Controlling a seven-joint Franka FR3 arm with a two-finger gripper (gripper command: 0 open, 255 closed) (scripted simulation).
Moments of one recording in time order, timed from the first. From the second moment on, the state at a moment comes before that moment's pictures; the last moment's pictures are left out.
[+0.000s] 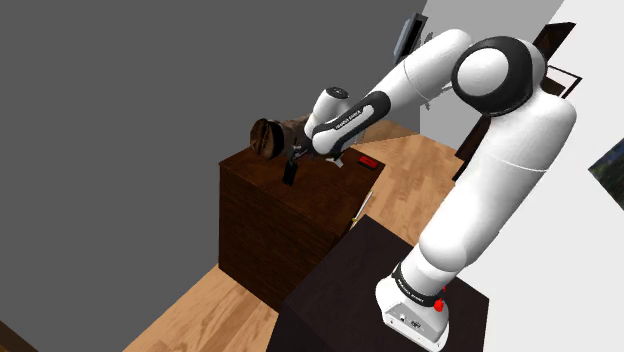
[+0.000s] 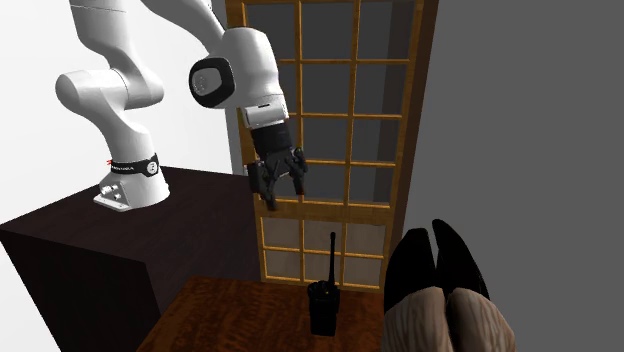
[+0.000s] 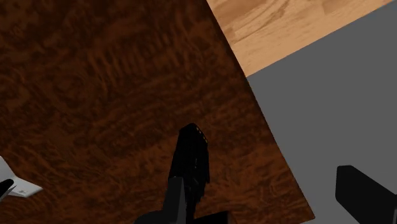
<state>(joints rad) -0.24 0.12 0.00 -2.43 -0.21 2.84 0.27</state>
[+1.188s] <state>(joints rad) -0.21 0.65 -0.15 -2.05 -0.31 3.10 0.40</state>
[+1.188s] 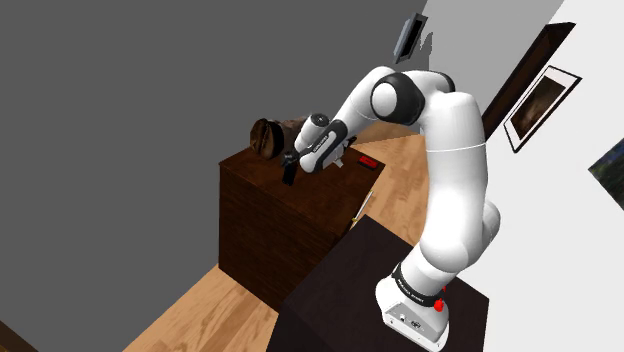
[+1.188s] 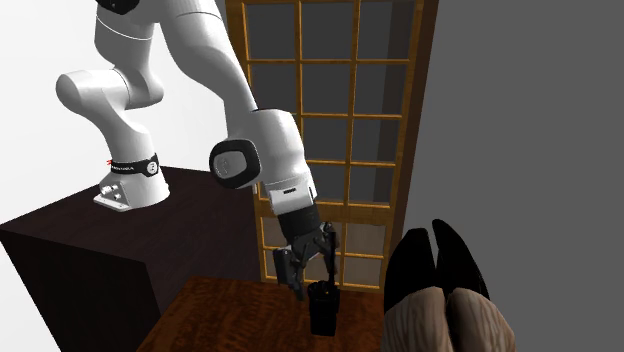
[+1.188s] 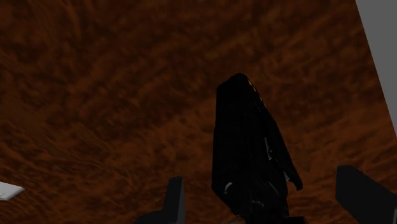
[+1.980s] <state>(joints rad) -0.21 0.67 -0.15 -2.05 -0.31 3.11 0.41</state>
